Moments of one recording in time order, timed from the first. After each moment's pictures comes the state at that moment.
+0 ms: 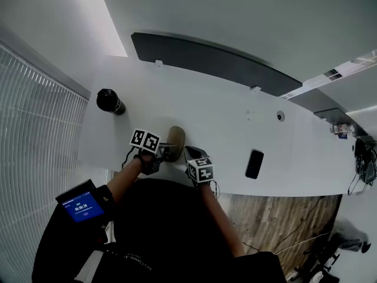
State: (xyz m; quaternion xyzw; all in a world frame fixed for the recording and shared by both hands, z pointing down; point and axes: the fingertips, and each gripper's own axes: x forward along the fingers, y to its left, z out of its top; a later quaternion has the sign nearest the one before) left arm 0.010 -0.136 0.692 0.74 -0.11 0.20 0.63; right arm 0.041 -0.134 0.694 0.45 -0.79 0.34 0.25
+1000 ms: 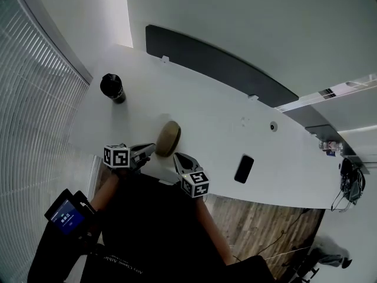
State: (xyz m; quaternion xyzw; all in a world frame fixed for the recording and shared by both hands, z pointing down) left arm -0.074 -0.121 0.639 0.80 -0.22 0.00 0.56; right arm 0.008 -0.093 0.639 0.41 -0.85 0.29 0.18
